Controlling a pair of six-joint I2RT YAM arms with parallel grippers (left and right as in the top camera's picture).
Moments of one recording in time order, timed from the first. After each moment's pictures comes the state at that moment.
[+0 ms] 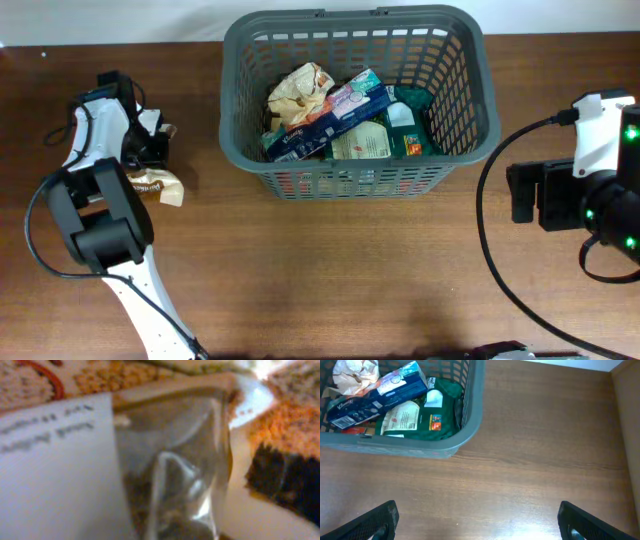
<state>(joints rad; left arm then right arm) 0.28 2.33 1.87 -1.07 -0.05 0.24 0.15 1.29 2.12 -1.69 0.13 0.00</state>
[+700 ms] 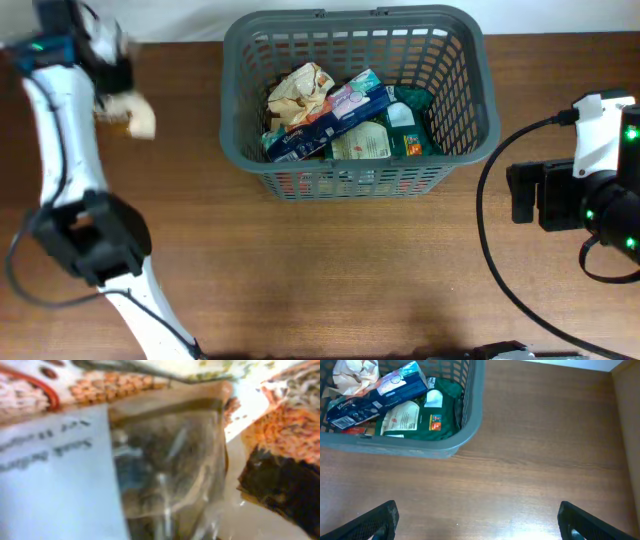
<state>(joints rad) 0.28 2.19 2.39 -1.11 0.10 0.25 0.15 1.29 2.12 -1.69 0.13 0.00</state>
